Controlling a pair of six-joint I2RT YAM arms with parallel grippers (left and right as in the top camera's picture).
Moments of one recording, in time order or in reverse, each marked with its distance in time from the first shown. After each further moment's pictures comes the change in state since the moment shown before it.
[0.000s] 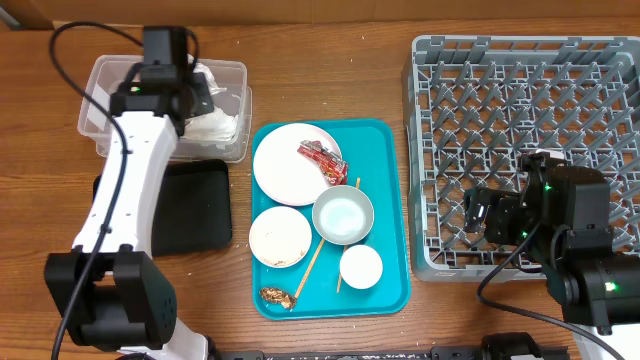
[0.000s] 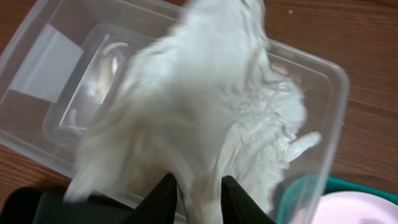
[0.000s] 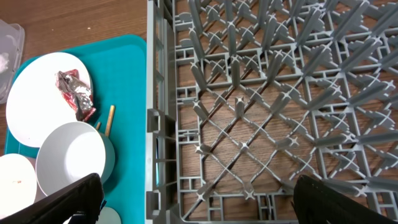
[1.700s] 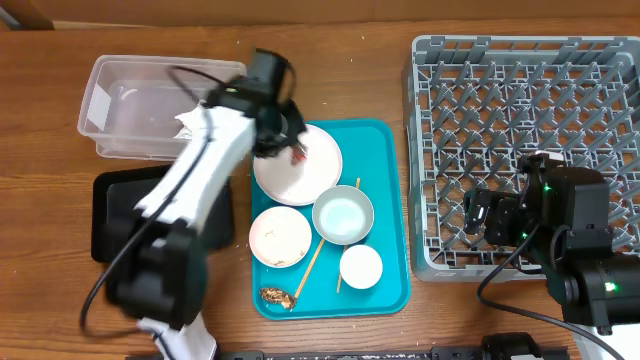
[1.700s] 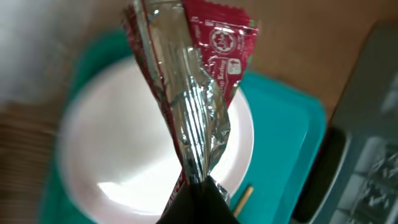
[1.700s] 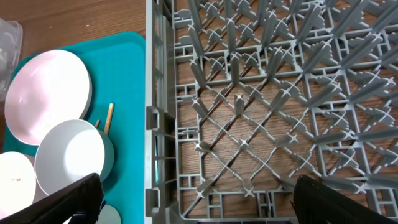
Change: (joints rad) left arm -0.271 0.099 0.001 -0.113 0.349 -0.464; right arm 0.000 0.000 0.000 -0.010 0.000 0.000
